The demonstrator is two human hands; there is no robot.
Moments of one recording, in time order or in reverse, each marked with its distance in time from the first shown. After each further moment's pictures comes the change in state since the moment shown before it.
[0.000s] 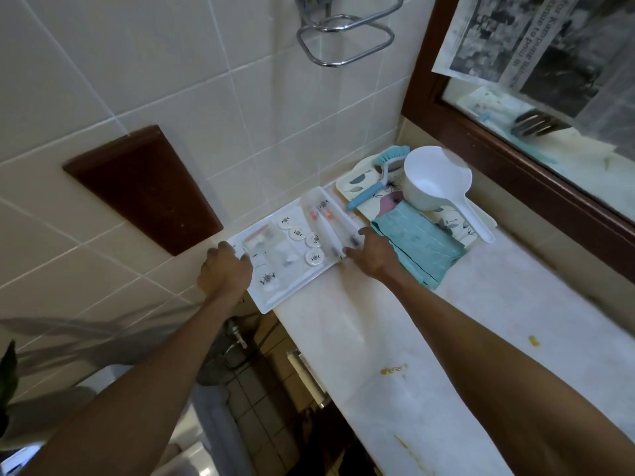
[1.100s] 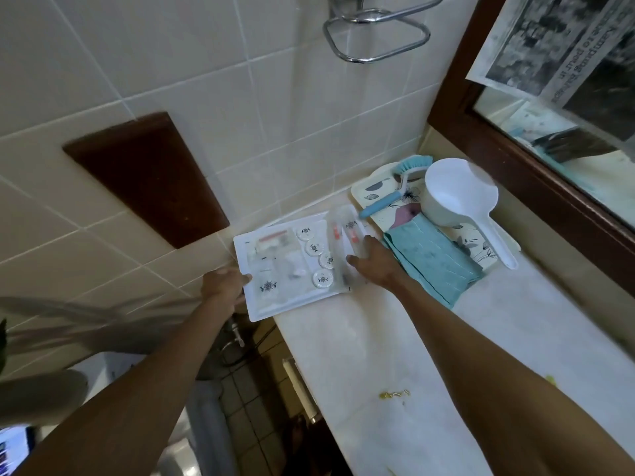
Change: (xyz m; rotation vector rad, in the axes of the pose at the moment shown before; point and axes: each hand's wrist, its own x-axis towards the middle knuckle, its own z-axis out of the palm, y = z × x) left_hand 0.000 -0.014 0.022 -0.842 -0.200 -0.570; right_hand 0.040 0.014 0.018 0.006 -0.160 -0.074
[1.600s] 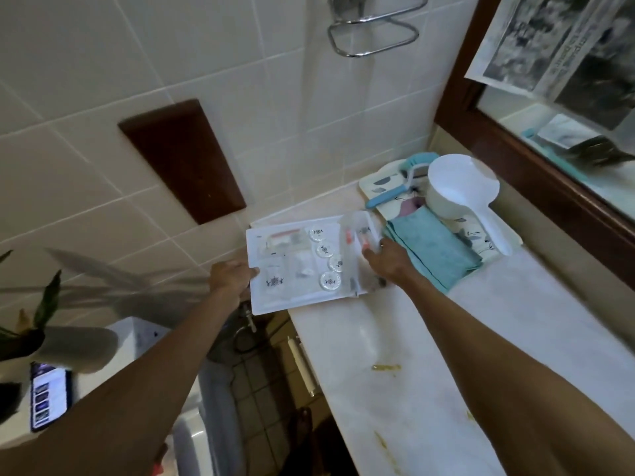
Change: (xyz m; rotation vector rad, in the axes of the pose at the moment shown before) left_hand -0.064 -0.021 -0.019 0.083 0.039 0.087; right_hand -0.039 0.019 -0.010 -0.025 0.054 0.042
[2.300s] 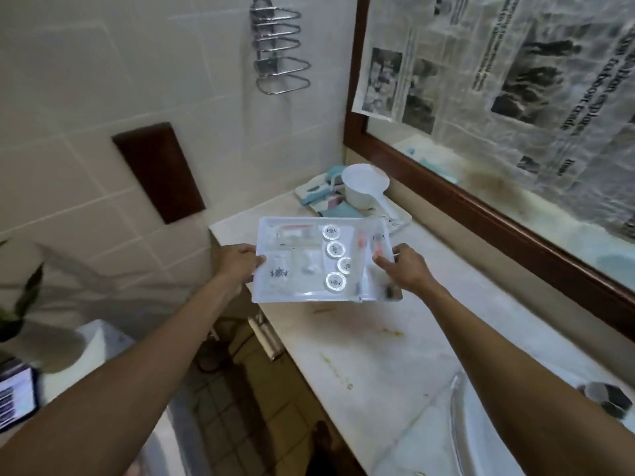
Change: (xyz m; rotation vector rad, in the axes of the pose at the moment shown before) left_hand -0.168 -0.019 0.005 -0.064 -0.261 0.349; right_hand -0.224 0.103 -0.107 0.117 0.218 0.048
